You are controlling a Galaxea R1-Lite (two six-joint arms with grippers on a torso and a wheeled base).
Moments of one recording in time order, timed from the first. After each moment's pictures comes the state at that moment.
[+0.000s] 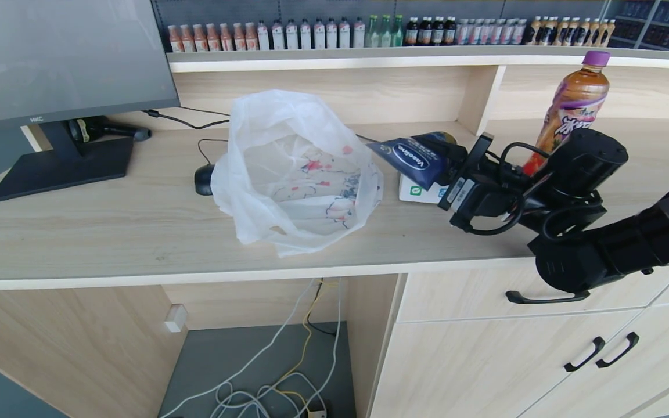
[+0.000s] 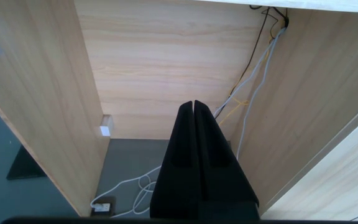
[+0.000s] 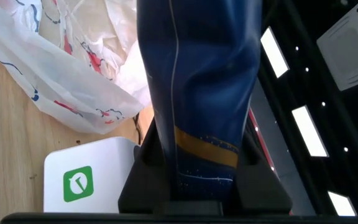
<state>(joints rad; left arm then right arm) 0.00 0.00 0.00 0.00 0.00 0.00 0.28 2.04 -1.13 -1.33 0.67 -1.22</state>
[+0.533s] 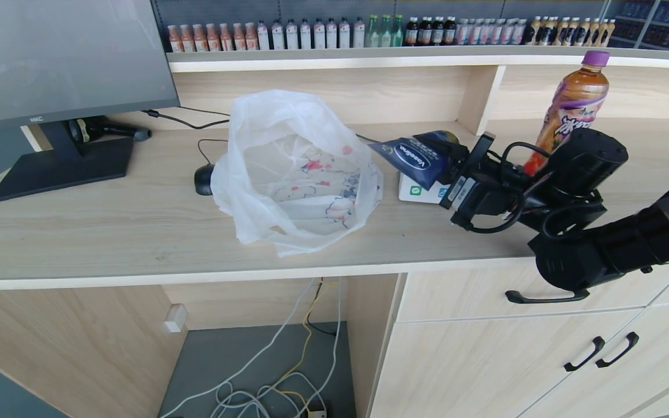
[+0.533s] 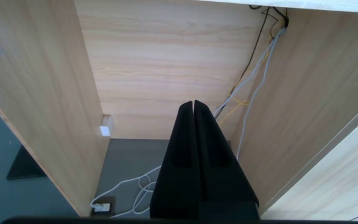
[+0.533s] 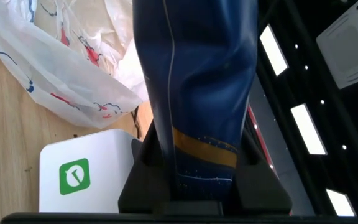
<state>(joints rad) 0.00 0.00 0.00 0.00 0.00 0.00 0.28 2.05 -1.14 -1.33 0.67 -1.22</state>
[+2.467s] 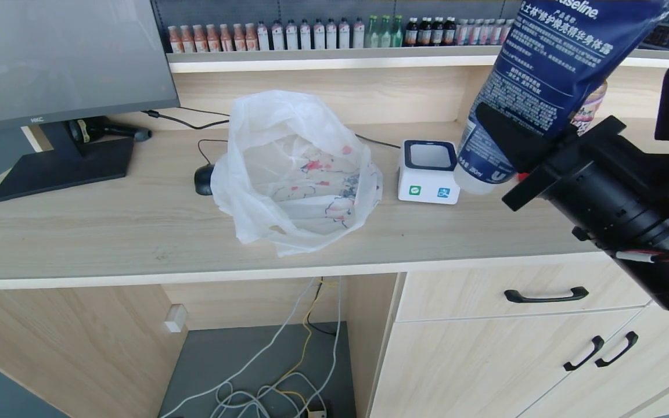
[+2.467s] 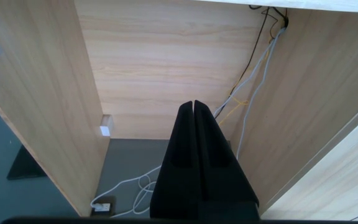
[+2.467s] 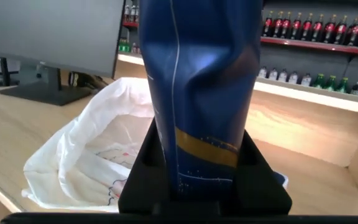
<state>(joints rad) 0.00 0.00 0.00 0.00 0.00 0.00 0.53 1.57 -0.66 -1.44 0.12 -0.19</state>
